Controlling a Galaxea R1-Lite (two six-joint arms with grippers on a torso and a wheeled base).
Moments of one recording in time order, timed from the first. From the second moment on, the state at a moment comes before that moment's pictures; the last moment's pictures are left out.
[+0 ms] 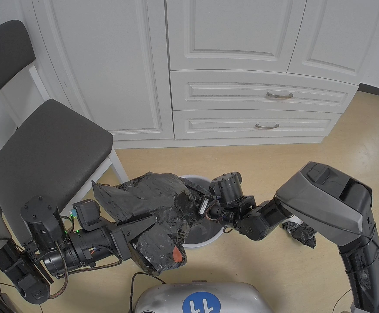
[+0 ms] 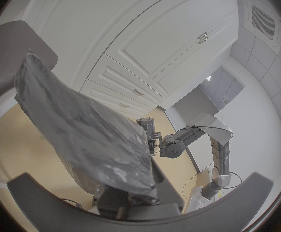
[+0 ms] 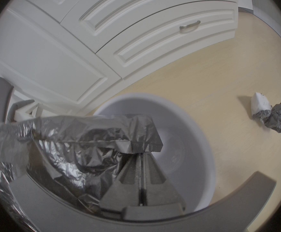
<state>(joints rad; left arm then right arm) -0.52 1.81 -0.15 -1.53 -0.36 -0.48 0.63 2.50 -1.38 -0.56 -0.19 0.76</state>
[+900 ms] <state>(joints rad) -0.56 1.93 -0.19 -1.53 -0.35 -0.49 0.49 2.32 -1.28 -0.54 -0.12 0.65</state>
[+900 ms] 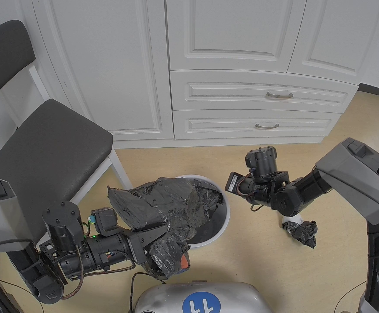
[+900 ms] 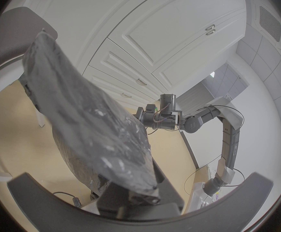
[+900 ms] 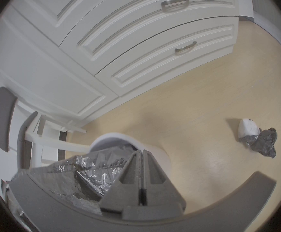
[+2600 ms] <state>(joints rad) -0.69 2.36 -0.79 -1.53 -0.25 -0.62 0.40 2.21 -1.23 -0.54 -0.12 0.64</state>
